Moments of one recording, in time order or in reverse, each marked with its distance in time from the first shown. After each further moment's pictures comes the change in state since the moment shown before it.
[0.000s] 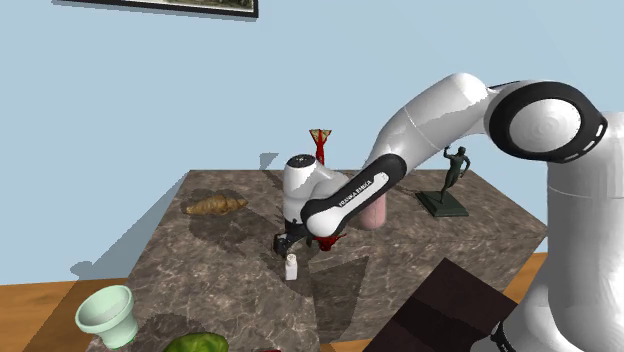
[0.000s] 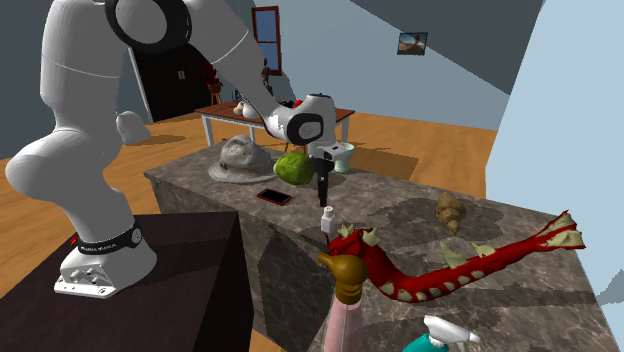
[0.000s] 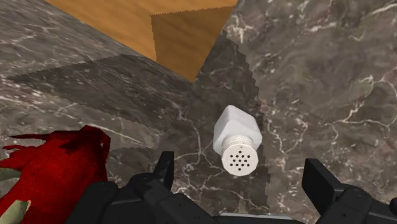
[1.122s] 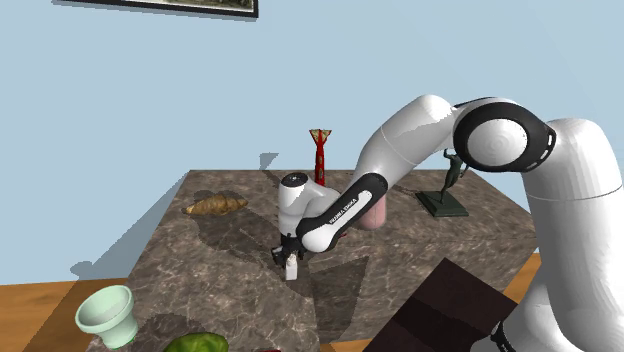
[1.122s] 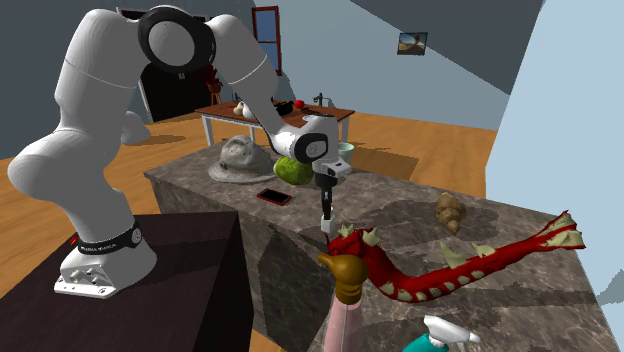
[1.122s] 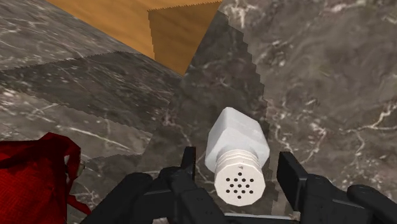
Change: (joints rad) arm 0.039 0.152 -0.046 0.075 -0.060 0.074 0.051
